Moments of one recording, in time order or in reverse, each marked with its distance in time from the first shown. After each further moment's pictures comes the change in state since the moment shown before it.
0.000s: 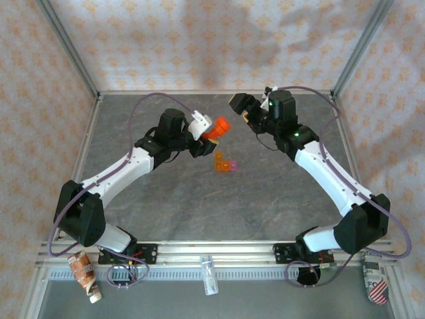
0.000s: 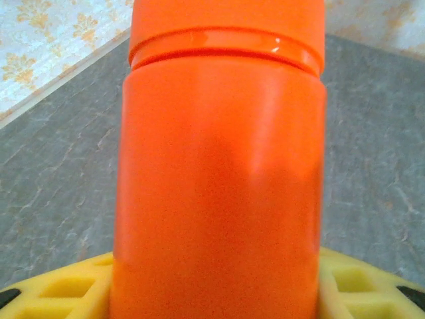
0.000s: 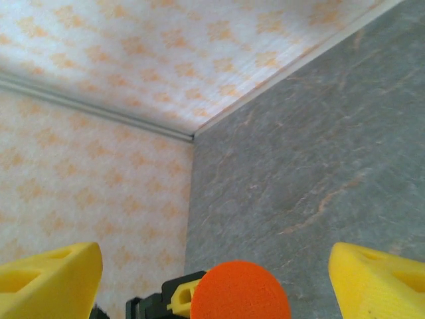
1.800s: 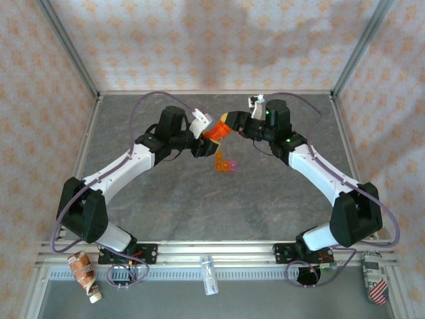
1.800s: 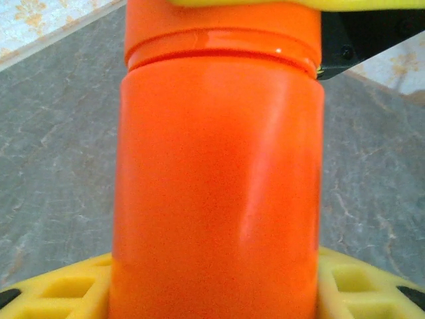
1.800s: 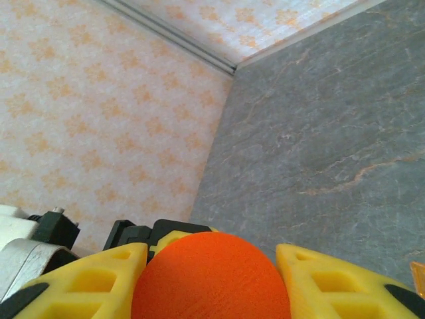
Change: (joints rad) left arm 0.021 0.032 0.046 -0.044 0.181 -0.109; right arm -0.034 0.060 -0.175 0.298 -0.358 -0.176
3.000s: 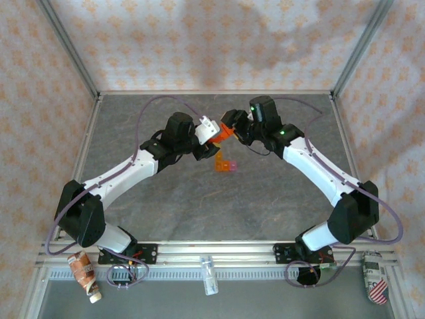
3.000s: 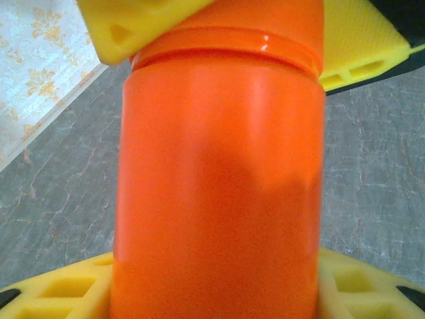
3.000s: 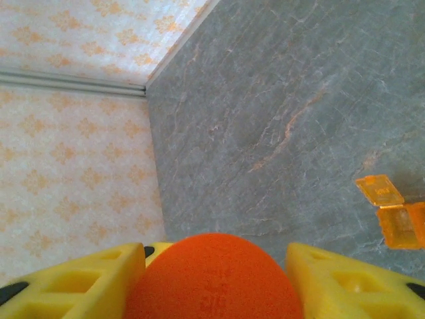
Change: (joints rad) left arm -0.089 -0.030 -0.036 0.030 -0.314 0.207; right arm 0.113 0.038 0.208 -0.442 0.340 0.291
